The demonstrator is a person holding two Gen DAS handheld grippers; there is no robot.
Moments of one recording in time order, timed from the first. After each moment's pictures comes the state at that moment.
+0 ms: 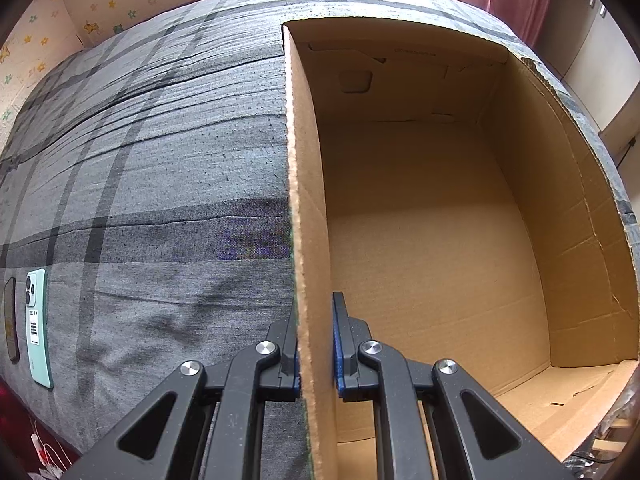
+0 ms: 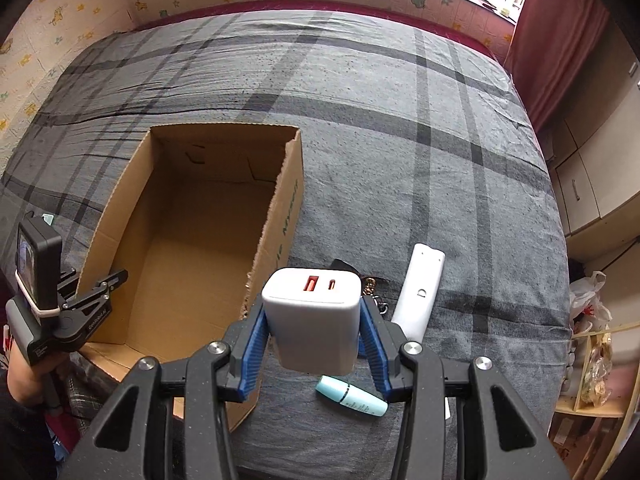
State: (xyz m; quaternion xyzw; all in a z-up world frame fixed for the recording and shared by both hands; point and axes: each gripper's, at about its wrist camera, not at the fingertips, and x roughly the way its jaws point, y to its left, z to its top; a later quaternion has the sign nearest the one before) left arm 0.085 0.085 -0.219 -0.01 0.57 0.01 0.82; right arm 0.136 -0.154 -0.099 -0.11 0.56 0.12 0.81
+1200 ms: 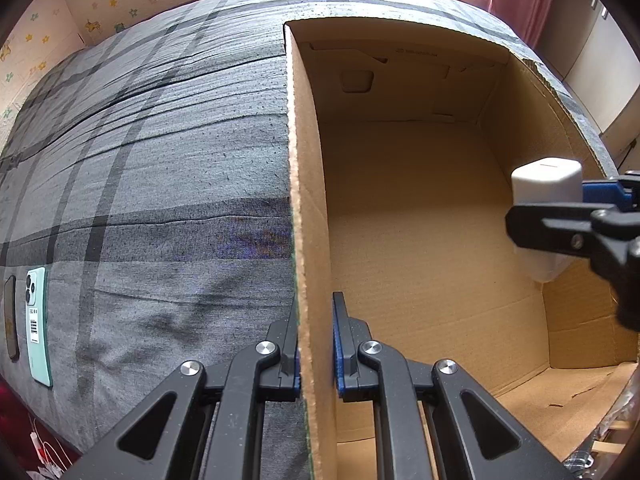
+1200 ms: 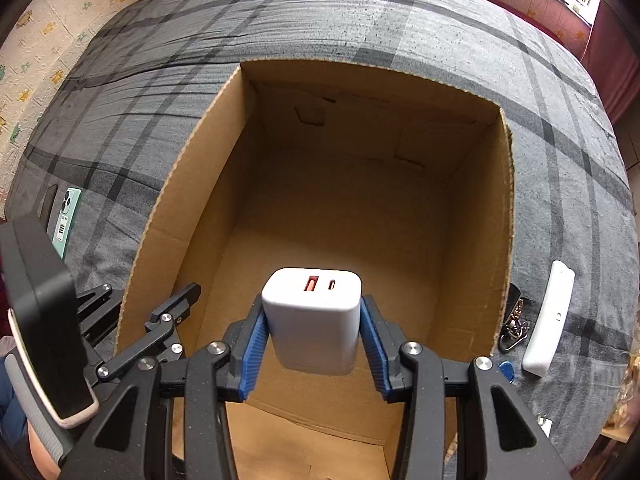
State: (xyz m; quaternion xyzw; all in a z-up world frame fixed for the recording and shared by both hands) left arm 0.085 0.085 -0.219 -0.01 0.58 0.01 0.82; right arm 0.149 -0.024 -0.185 -0.10 0.61 0.19 0.76
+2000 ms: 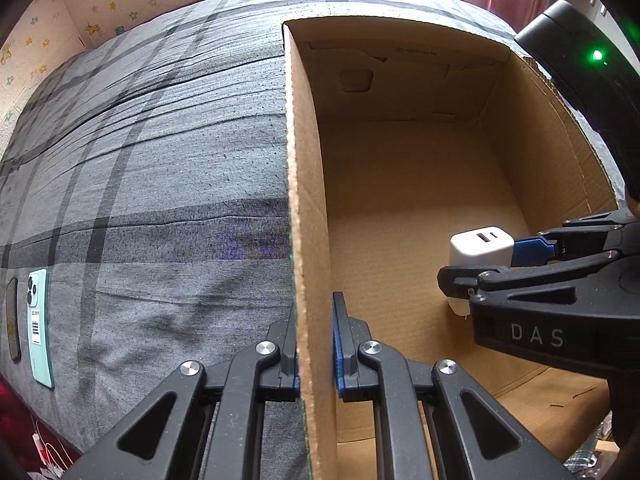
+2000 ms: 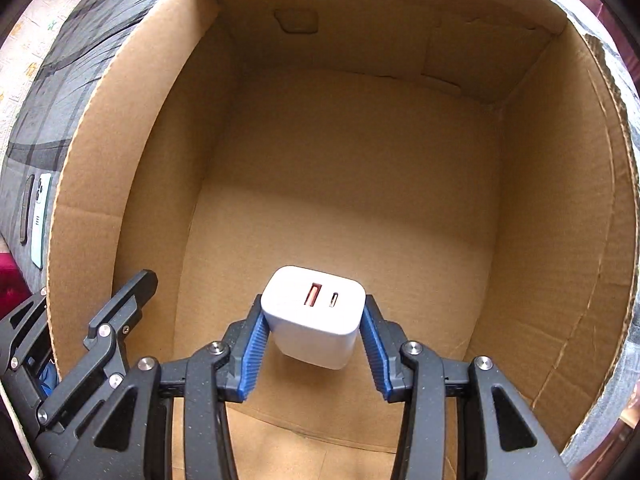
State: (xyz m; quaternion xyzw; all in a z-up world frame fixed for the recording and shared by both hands) left arm 0.084 0.082 -0.219 0.00 0.57 0.02 0.82; right arm 0.167 -0.020 -0.261 -0.09 0.69 0.17 0.70
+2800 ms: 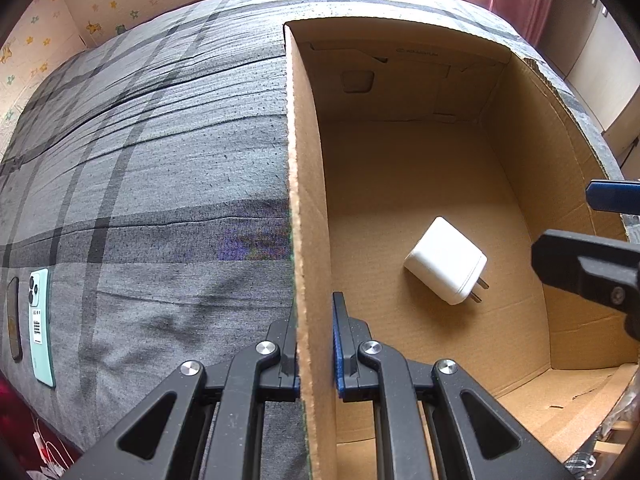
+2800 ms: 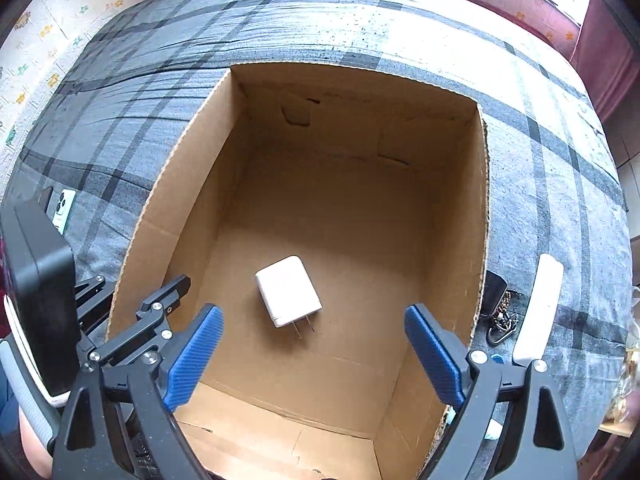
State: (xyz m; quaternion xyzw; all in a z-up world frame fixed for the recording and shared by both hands) left arm 0.087 0.082 -0.218 -0.01 0.58 0.02 0.82; right arm 0.143 -0.048 -0.167 -0.10 0.60 0.17 0.77
